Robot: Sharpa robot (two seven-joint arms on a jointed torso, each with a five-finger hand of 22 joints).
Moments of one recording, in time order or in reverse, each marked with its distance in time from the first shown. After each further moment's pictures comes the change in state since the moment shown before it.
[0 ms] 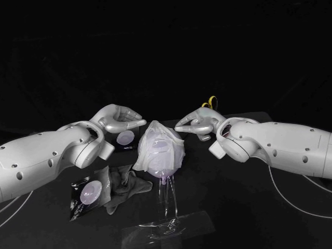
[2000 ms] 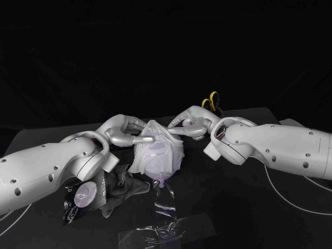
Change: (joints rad) left arm -0.016 -0.008 -0.004 0.089 -0.064 0.010 -0.021; left_hand -0.002 -0.106 -0.133 0.004 0.000 -0.076 -0.012 -0.041 -0.025 0.007 0.033 -0.199 -0.129 -0.141 0.038 -0.315 -0.236 -0.031 -0.166 0.005 -0.183 -0.134; right arm 0.025 -0.008 0.009 0.081 -0.143 -0.038 0.013; right_hand 0.055 0.027 0.017 -0.047 0.000 0.107 -0.044 0.046 0.010 -0.001 -0.027 0.000 -0.002 0.002 -0.017 -0.002 -0.001 0.000 -0.004 -0.005 0.015 0.001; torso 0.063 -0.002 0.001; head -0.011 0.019
